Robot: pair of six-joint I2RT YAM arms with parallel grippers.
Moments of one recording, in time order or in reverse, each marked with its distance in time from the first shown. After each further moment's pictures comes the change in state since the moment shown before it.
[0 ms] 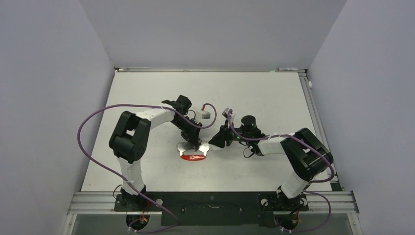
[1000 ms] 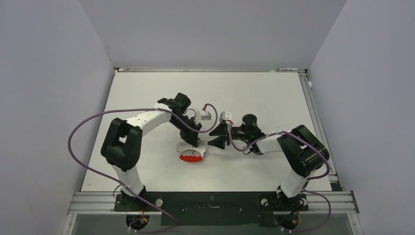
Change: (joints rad) left arm -0.024 -0.119 0.004 -0.107 0.013 0.151; right arm -0.005 0.054 0.013 0.168 -0.208 -0.377
